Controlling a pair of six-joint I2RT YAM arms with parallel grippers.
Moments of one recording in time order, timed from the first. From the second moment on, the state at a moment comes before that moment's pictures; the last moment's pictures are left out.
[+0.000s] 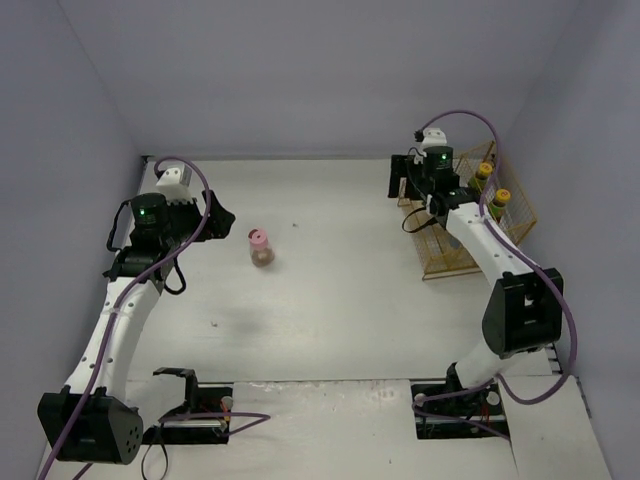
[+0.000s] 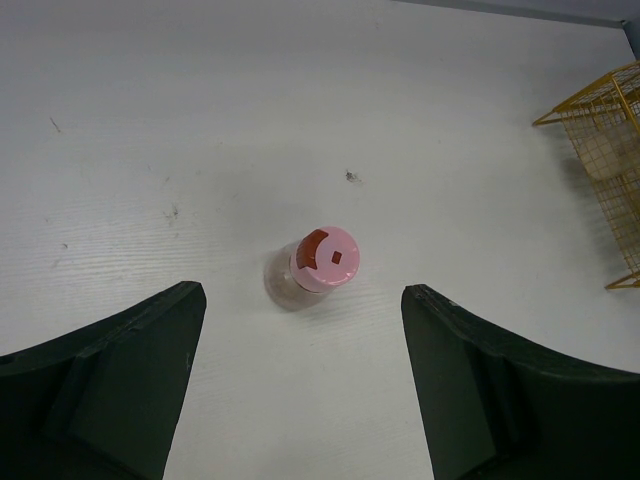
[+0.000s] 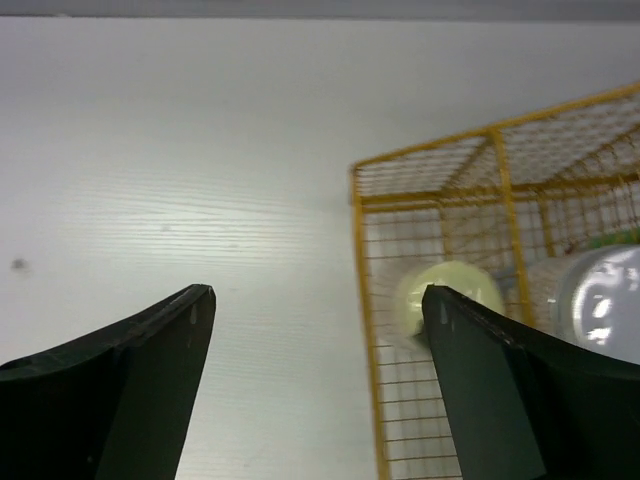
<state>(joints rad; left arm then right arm) -0.05 1.05 0.97 -0.32 0.28 -0.25 0.18 1.62 1.29 -0.21 0.07 0.13</state>
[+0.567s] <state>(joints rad) -0.04 1.04 0.97 -0.32 0.27 -0.26 0.70 1.72 1.31 -0.05 -0.14 0.09</state>
